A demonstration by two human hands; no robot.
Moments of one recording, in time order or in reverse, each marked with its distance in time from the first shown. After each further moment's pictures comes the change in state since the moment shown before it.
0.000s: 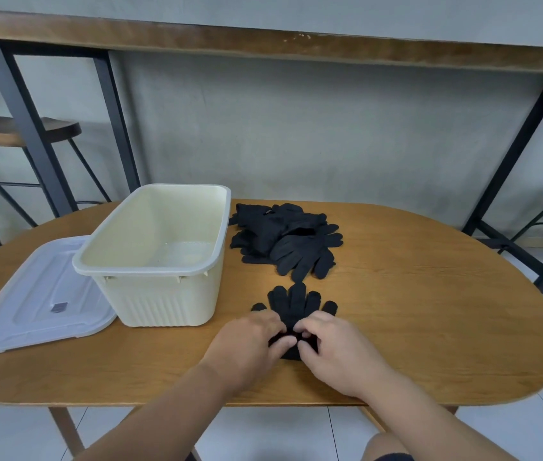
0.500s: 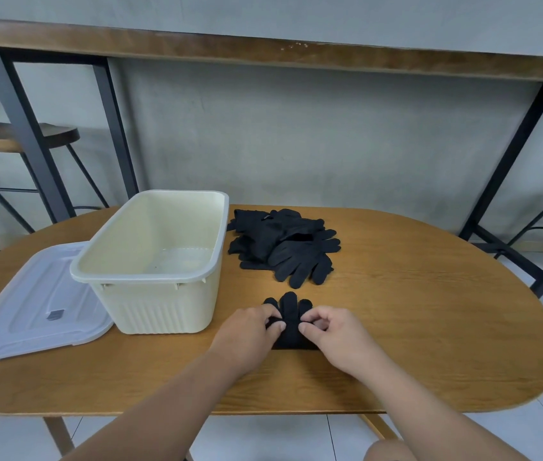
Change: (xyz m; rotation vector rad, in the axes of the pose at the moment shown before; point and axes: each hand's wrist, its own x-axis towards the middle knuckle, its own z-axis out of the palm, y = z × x) left_hand 0.021 0.000 -0.007 -0.239 -0.022 -0.288; right_hand 0.020 0.006 -0.007 0.420 0.031 0.357
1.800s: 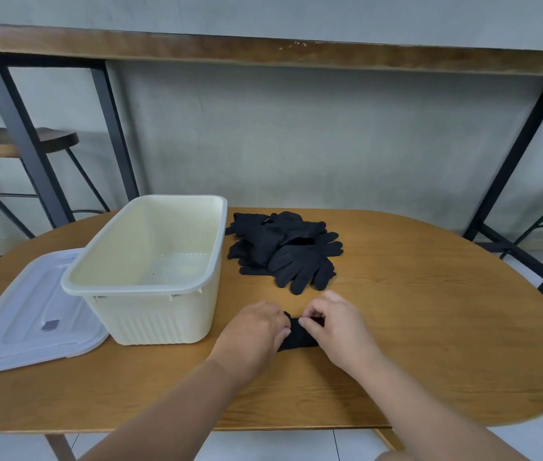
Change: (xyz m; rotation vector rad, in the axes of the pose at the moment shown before) left_hand 0.010 0.005 -0.001 0.323 0.114 0.347; right_hand 0.030 0.007 0.003 -0.279 0.171 -0.216
